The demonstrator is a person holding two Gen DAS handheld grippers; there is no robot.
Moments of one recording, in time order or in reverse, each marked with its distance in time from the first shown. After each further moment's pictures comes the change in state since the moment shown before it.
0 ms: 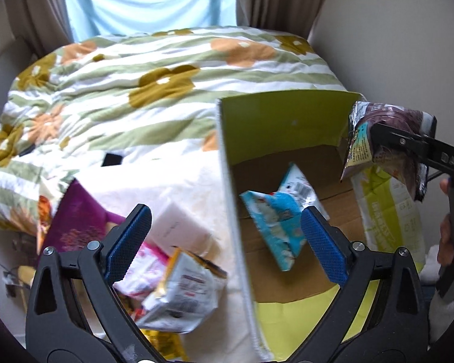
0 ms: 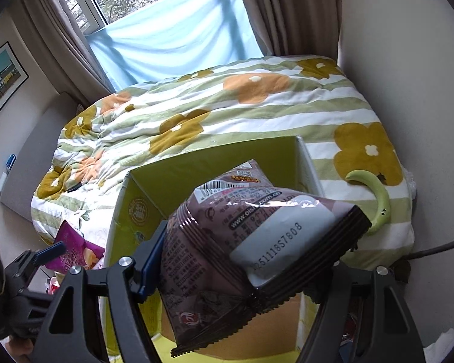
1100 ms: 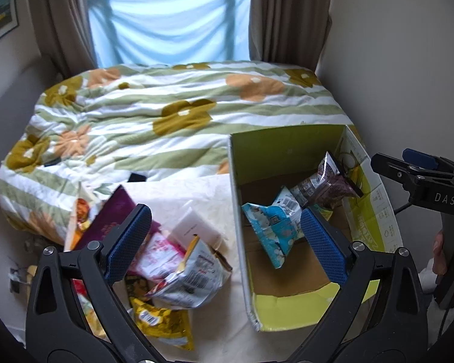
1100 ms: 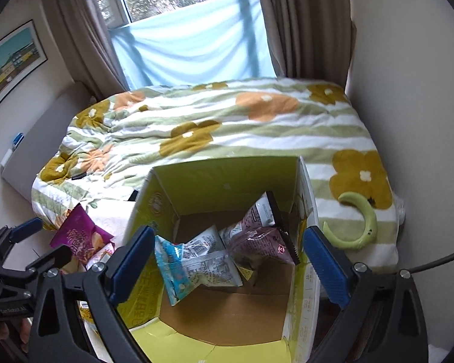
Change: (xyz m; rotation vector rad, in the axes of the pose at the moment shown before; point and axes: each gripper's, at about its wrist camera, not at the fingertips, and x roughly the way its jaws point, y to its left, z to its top) left arm -0.101 -0.015 -0.018 -0.028 -0.164 0.091; right arm -0.072 0.026 -0.022 -0.149 -0.095 -0.031
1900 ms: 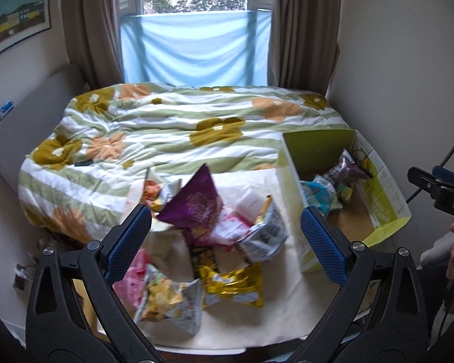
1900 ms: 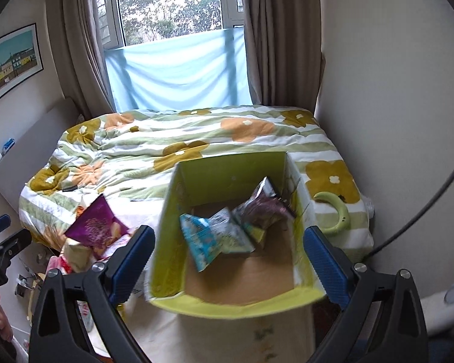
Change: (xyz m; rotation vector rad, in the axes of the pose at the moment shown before) left arm -0.111 0.126 -0.088 -0.033 -0.137 0.021; right arm -0.093 0.098 -0.085 0.057 -0.147 -0.145
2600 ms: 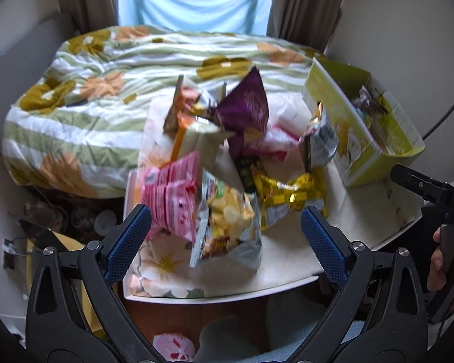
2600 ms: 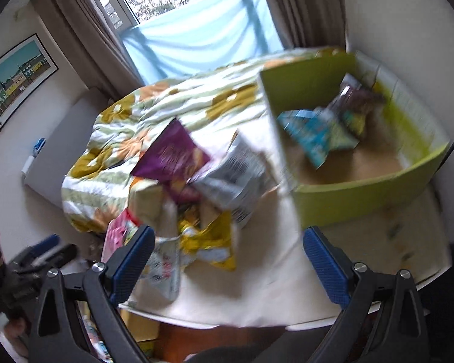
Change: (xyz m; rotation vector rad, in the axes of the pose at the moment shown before) left arm 0.042 0.126 -0.117 -0.028 0.239 -0.126; right arm 0.046 0.129 -0.122 0.171 0.206 0.211
